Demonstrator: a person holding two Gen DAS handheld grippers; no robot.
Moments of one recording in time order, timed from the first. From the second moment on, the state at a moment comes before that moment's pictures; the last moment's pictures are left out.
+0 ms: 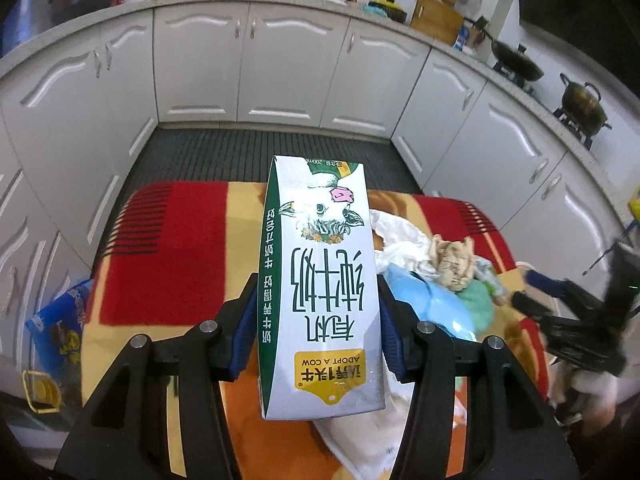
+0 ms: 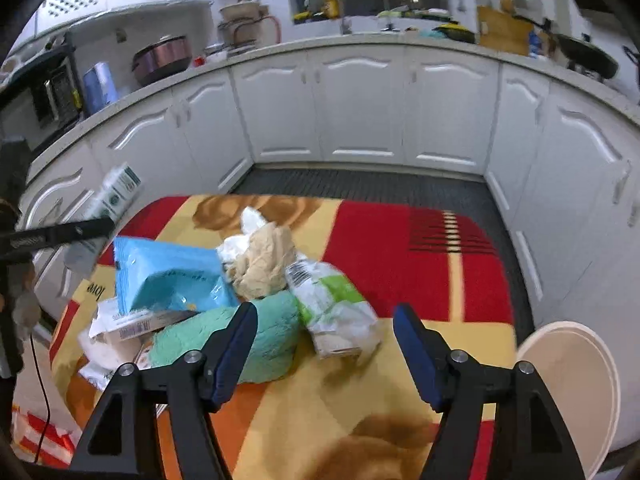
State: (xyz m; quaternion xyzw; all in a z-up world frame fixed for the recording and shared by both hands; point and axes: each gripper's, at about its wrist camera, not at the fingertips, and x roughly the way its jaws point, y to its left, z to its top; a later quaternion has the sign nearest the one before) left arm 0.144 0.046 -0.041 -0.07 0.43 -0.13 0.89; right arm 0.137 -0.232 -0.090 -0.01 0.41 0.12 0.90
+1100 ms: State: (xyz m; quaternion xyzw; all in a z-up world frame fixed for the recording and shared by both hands) left arm 0.047 -0.120 -0.005 0.02 0.39 -0.26 0.89; right arm 0.026 -0.307 -0.036 0.07 0.34 0.08 0.94
